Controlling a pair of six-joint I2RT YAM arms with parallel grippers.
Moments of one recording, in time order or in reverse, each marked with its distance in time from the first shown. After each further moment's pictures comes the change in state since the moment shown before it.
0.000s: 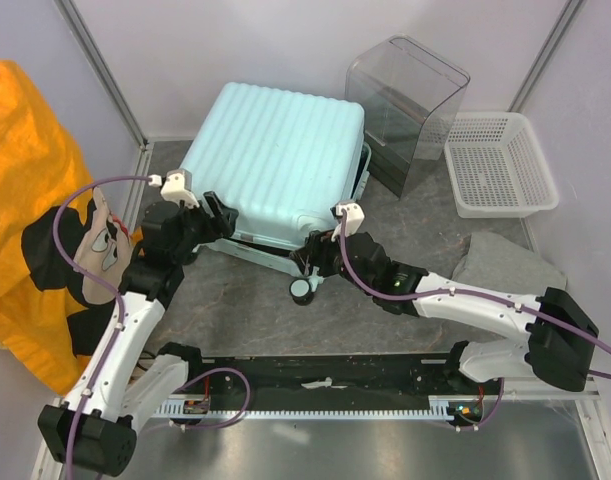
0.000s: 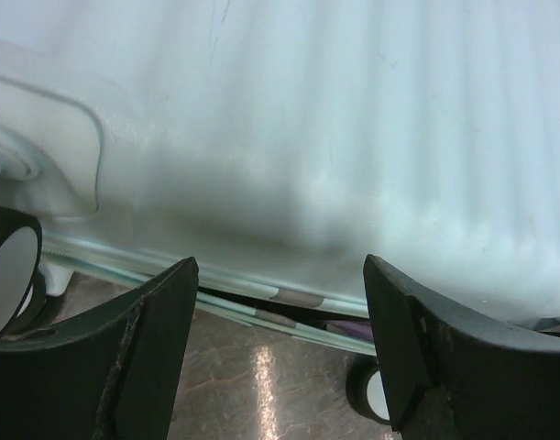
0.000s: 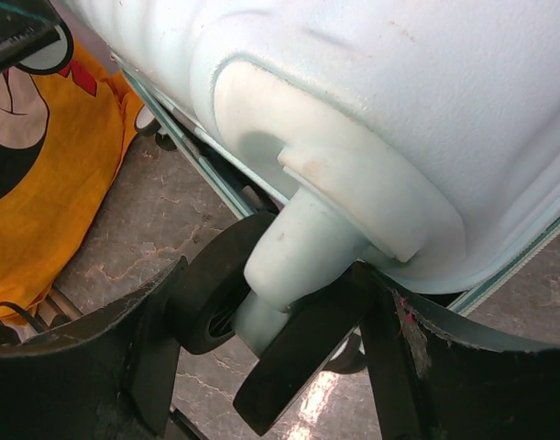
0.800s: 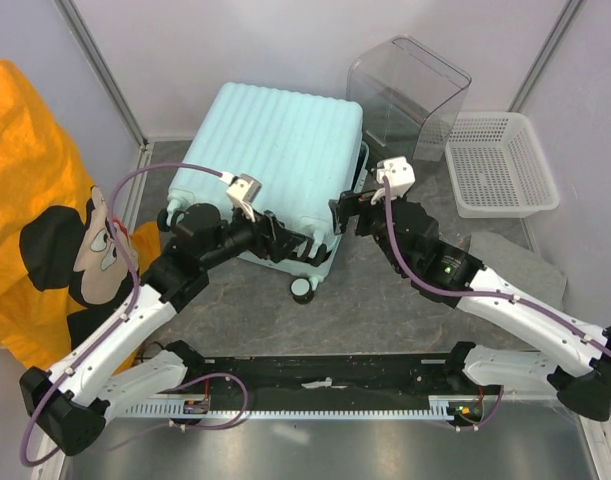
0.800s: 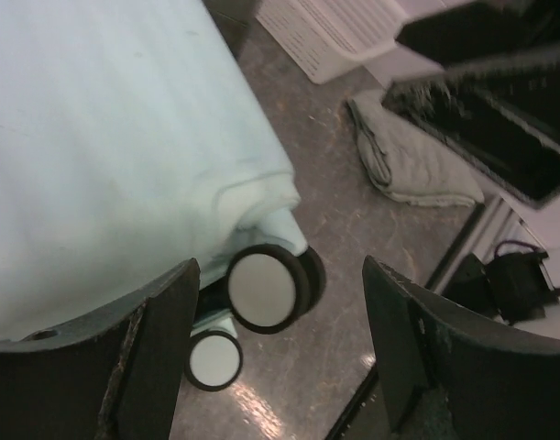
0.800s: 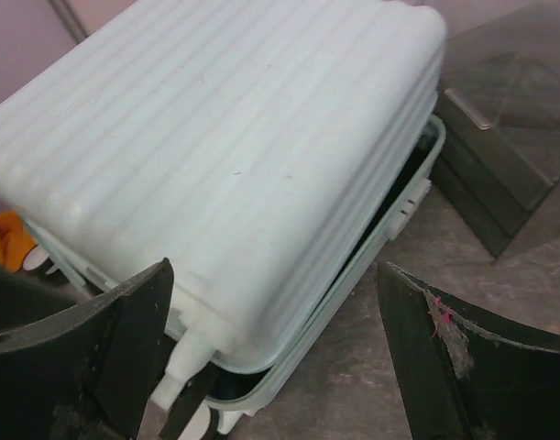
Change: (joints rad) left arm -0.381 0.056 0.071 0.143 0.256 0.008; right arm -0.085 -0.203 0.238 -0.260 0.222 -0.361
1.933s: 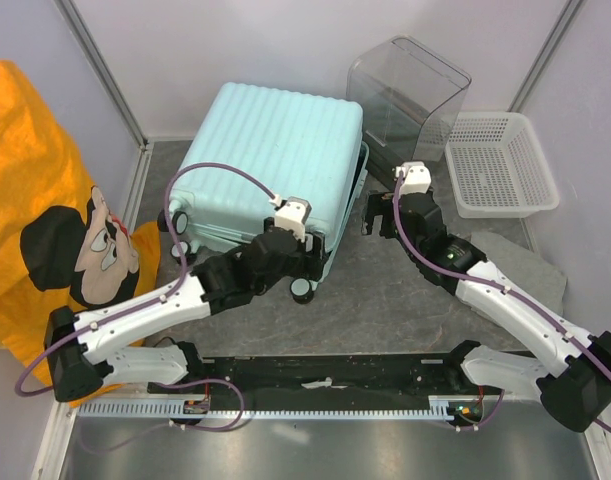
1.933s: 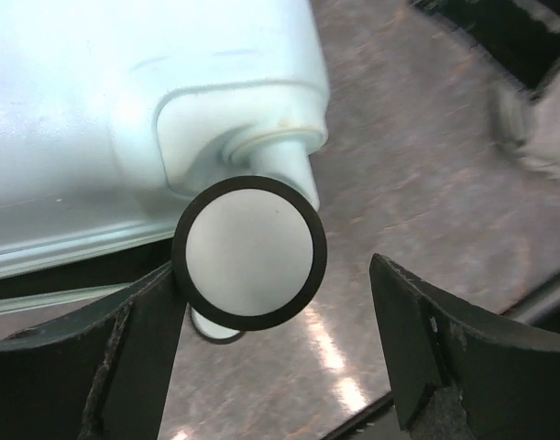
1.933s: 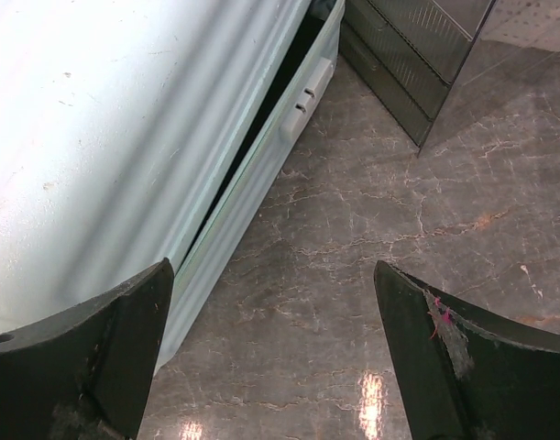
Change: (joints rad) left arm -0.462 0.220 0.097 -0.183 -0.681 -0.113; right arm -0.287 0.001 -0.126 -0.136 -0.127 0.070
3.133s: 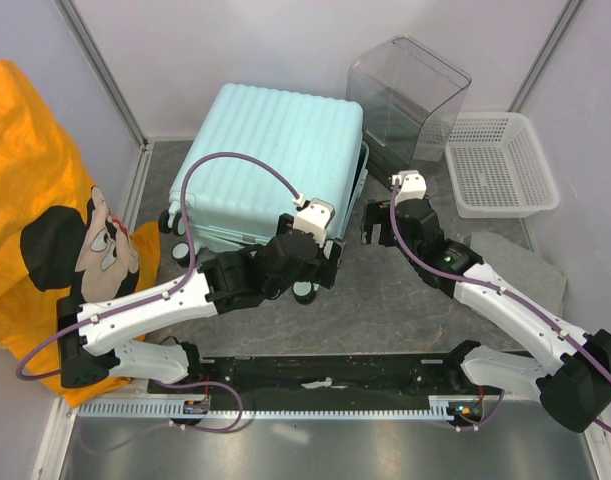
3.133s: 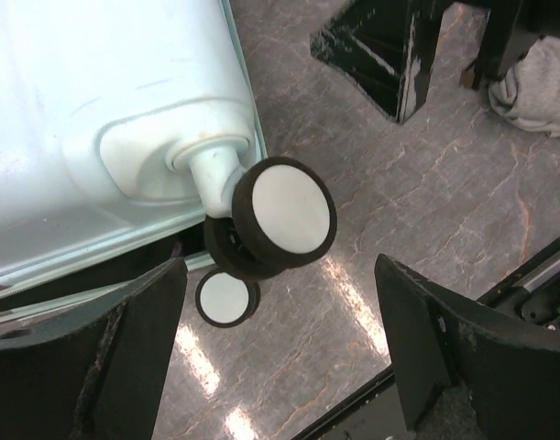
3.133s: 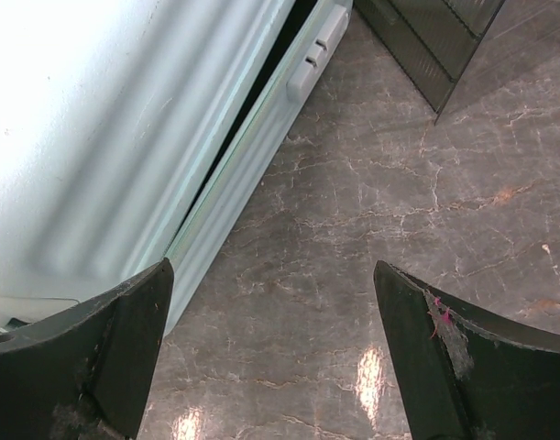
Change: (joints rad) left arm -0.145 0.095 0.206 -0.186 -0.121 0.083; right arm -0.009 0.002 -0.055 0.000 -0.054 0.009
